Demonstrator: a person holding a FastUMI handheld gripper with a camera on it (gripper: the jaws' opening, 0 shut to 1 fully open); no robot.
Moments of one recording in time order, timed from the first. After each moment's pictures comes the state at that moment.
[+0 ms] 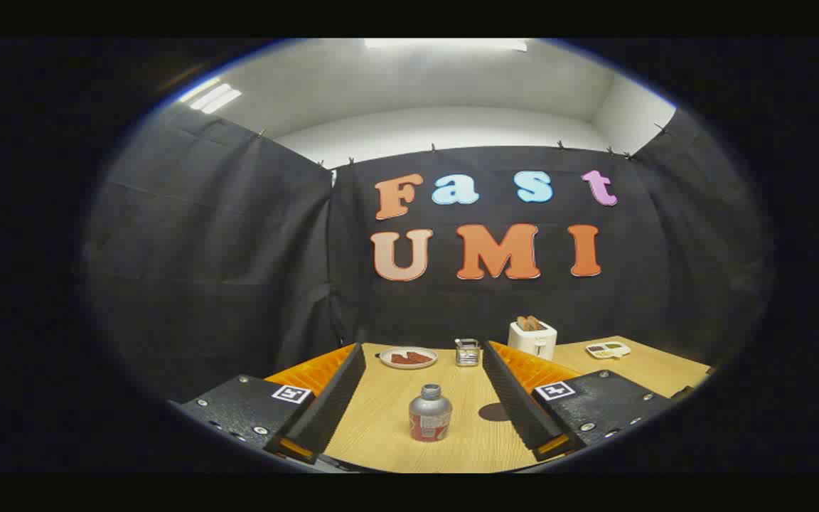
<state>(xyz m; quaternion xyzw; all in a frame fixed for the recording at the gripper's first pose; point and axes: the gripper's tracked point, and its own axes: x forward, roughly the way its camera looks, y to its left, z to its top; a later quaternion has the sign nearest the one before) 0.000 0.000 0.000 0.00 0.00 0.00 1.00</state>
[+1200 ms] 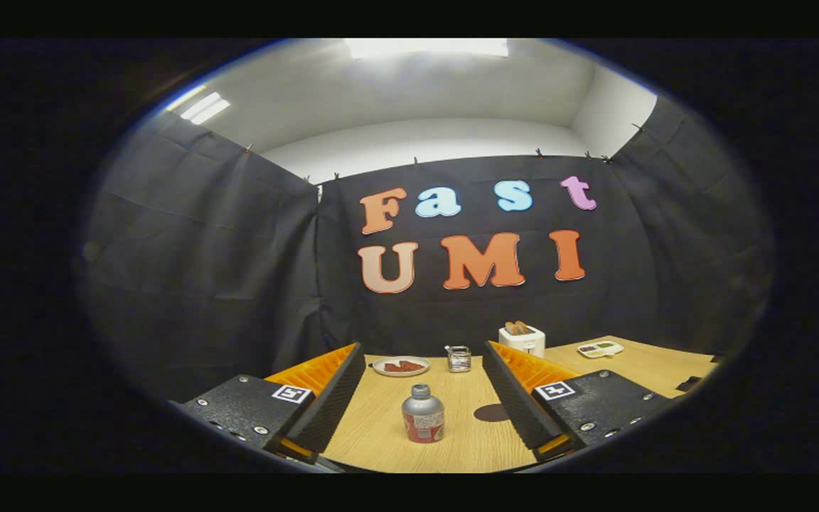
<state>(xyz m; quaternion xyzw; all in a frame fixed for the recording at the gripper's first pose) -0.014 -0.016 -0.002 0.03 -0.04 -0.03 1.00</state>
